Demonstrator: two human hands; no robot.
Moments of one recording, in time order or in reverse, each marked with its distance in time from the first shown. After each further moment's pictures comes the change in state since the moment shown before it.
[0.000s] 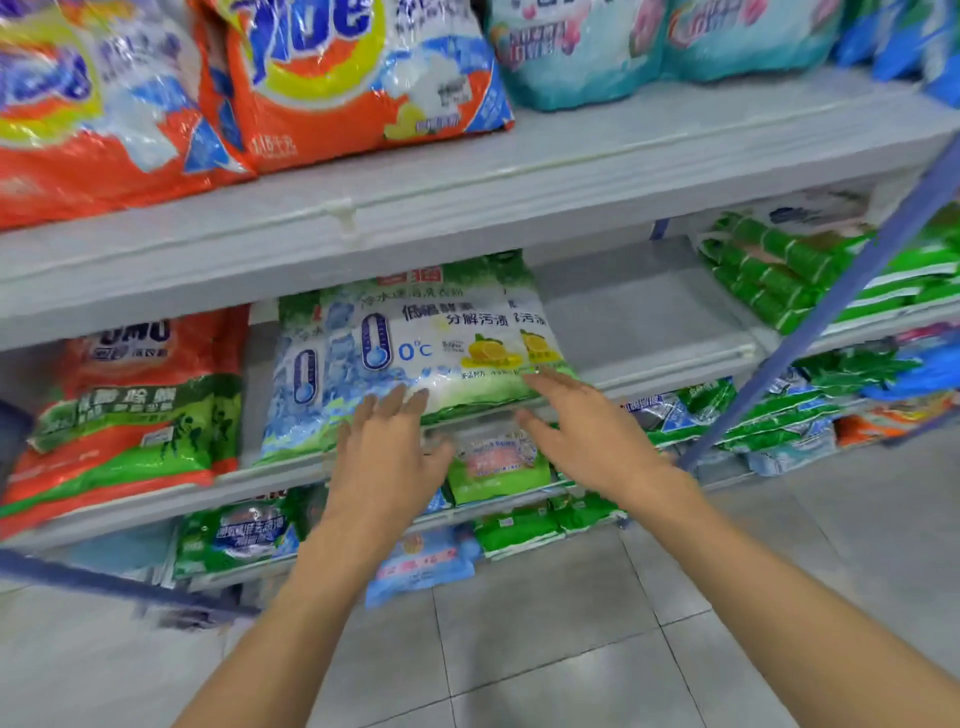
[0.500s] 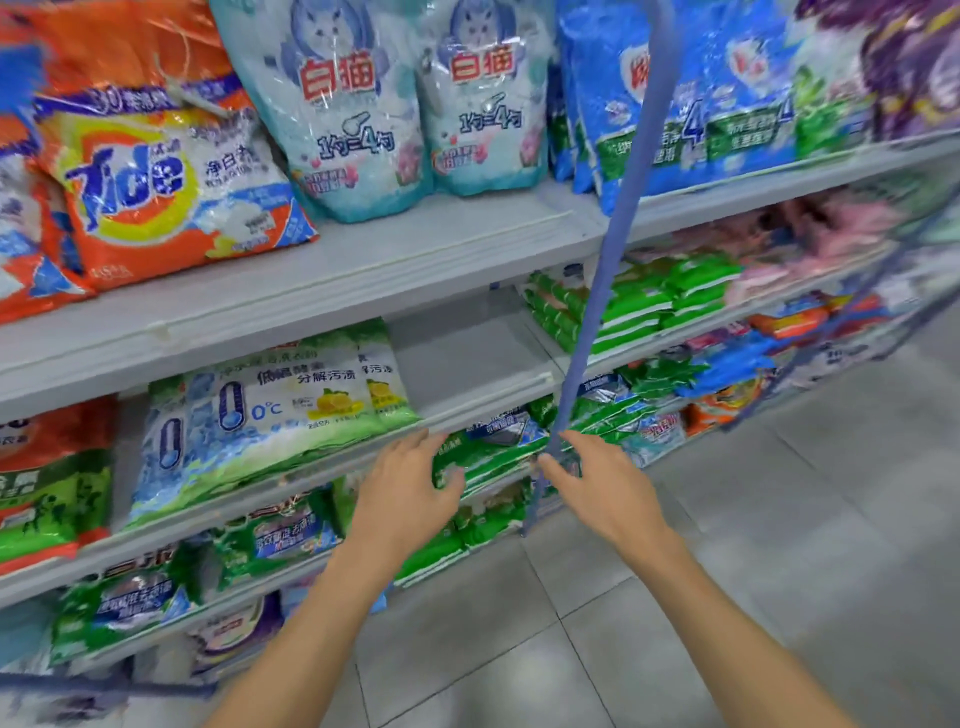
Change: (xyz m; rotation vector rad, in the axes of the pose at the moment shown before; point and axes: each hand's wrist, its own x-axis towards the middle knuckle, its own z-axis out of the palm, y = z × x) left_hand -0.048 0.188 0.004 -0.164 -0.100 0.211; right_hand -0.158 0.122 -0.120 0.037 0.135 0.412
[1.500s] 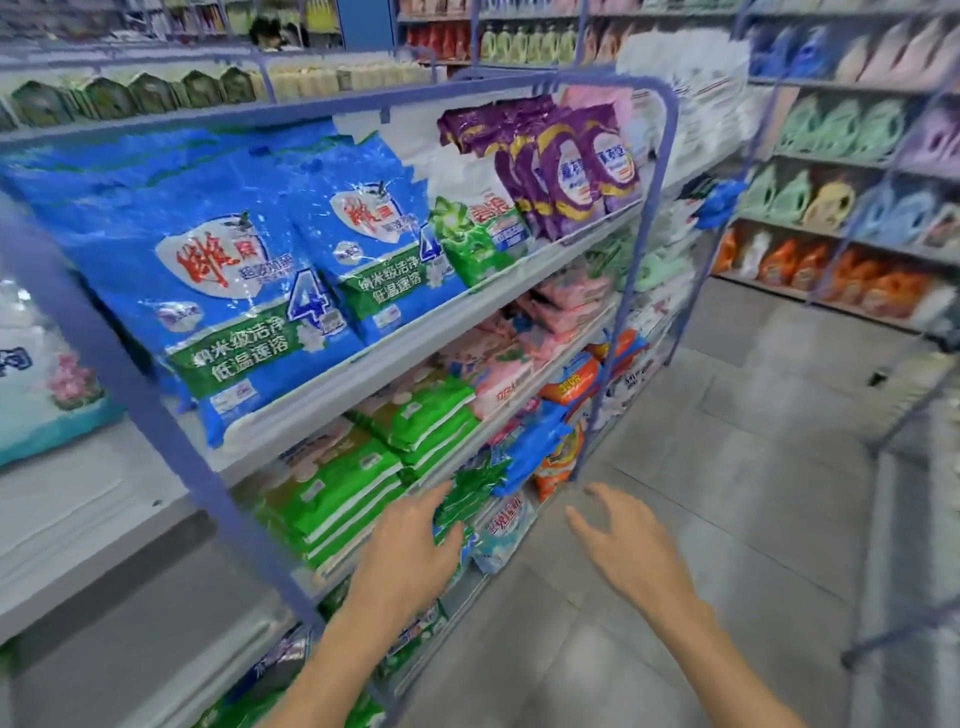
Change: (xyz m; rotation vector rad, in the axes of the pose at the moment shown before) left_hand 0.219 0.343 0.129 -0.048 -0.153 0.449; right_hand 0.101 0.311 -0.199 0.137 0.326 0.417
